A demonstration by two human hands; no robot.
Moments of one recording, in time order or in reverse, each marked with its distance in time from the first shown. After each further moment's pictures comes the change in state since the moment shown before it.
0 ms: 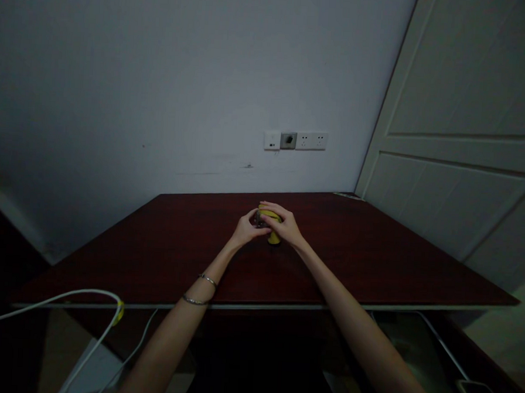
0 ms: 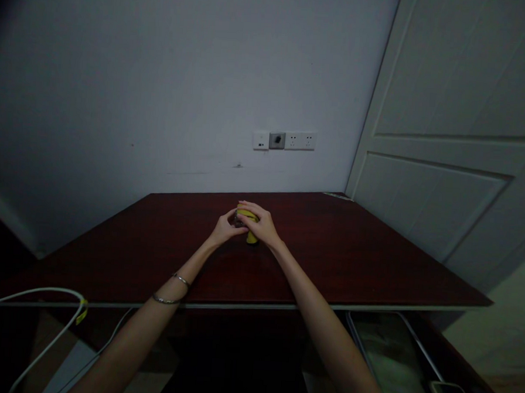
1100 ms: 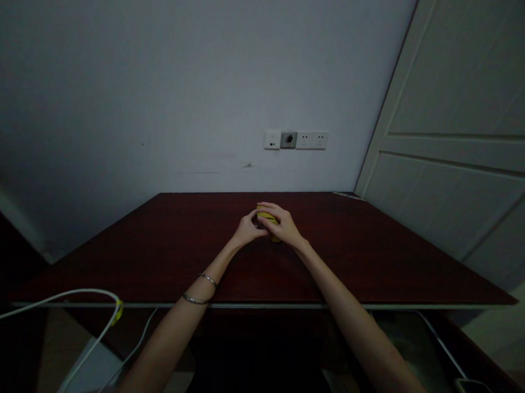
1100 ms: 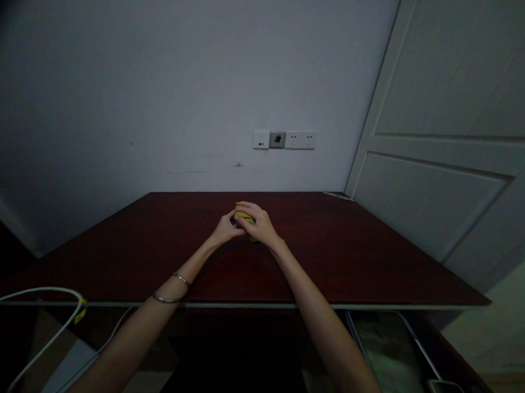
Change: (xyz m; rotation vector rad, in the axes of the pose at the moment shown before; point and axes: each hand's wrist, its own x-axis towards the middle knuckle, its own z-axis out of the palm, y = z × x) left_hand 0.002 -0.008 0.002 0.124 0.006 0.041; right_hand 0.001 -0.005 -0.001 -0.153 -0.110 -0.021
